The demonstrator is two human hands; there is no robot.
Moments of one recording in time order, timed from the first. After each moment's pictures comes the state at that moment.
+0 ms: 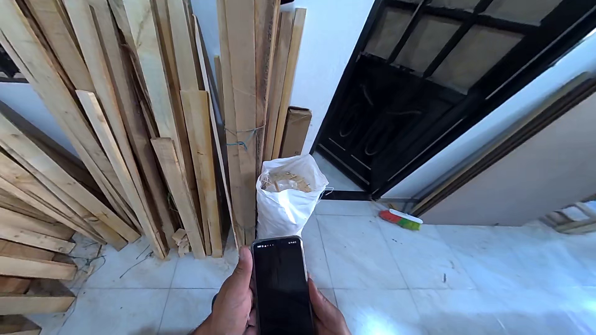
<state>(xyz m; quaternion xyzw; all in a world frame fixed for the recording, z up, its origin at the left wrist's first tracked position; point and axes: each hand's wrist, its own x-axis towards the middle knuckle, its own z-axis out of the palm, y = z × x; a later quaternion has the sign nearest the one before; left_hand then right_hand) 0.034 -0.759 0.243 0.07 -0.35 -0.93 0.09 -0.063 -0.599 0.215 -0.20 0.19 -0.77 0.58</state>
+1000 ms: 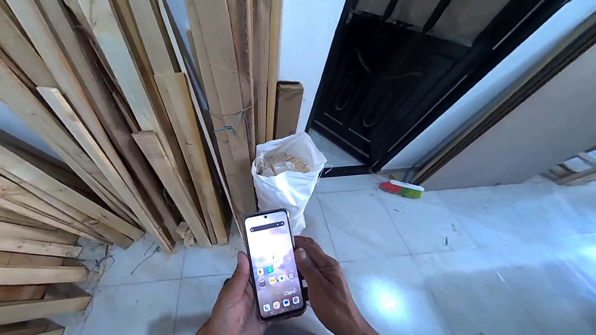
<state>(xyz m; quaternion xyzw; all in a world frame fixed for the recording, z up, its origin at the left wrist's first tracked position) 0.036 -0.761 0.196 -0.02 -0.17 -0.98 0.00 -0.085 -0.622 0.207 -0.28 0.63 -0.69 0.21</state>
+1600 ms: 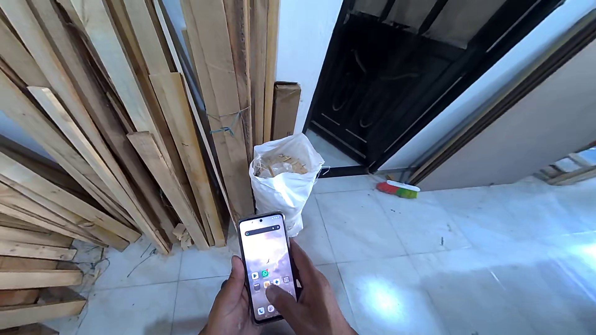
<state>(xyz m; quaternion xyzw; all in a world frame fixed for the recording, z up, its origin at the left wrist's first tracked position) 0.034 -0.761 0.193 -0.01 -0.19 -0.98 0.05 -0.065 -0.626 0.226 -0.31 0.70 -0.59 0.24</state>
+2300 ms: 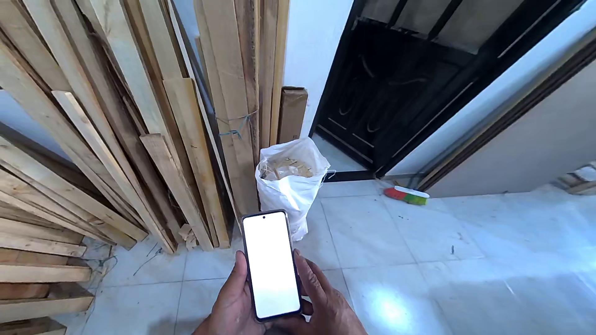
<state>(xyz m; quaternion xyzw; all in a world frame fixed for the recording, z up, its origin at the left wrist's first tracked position) 0.036 -0.768 0.203 -0.03 -0.17 -0.99 -0.02 -0.068 -0.596 0.213 -0.48 0.76 -0.42 0.09</state>
